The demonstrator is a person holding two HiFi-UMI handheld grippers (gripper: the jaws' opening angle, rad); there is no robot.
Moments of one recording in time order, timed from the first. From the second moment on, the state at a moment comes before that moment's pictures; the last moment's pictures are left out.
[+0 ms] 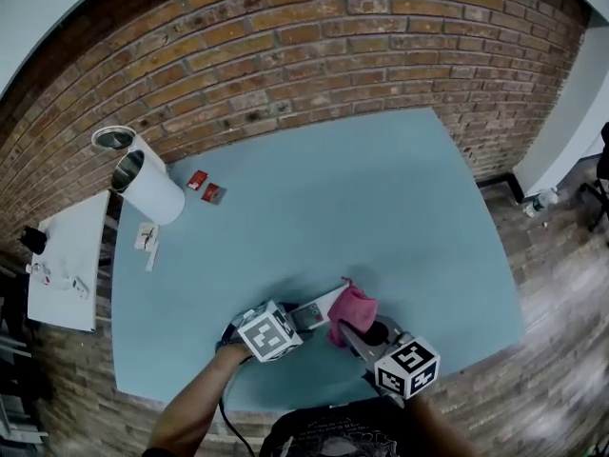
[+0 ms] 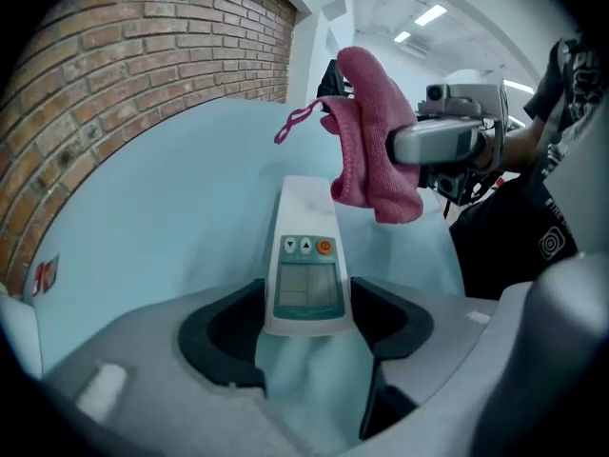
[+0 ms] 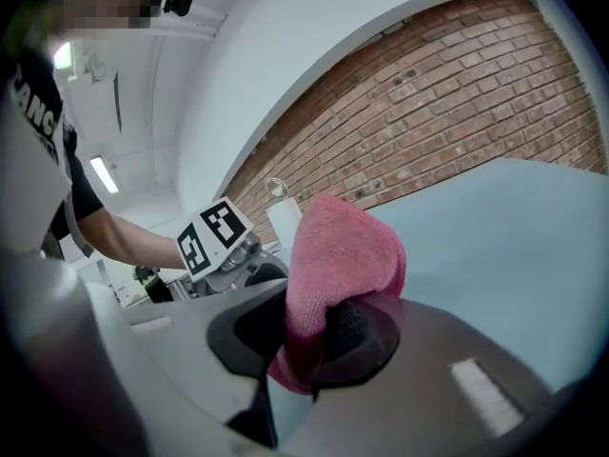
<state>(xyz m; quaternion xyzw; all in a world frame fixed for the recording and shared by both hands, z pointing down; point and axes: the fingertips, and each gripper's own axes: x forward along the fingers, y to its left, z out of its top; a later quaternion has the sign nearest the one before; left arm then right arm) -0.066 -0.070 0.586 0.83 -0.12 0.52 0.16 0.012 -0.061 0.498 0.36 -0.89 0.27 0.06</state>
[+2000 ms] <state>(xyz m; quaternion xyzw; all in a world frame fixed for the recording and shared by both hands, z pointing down) -0.085 0.060 0.447 0.82 -0.53 0.13 0.17 -0.035 0.066 0.435 0.37 -0.91 0.17 0.12</state>
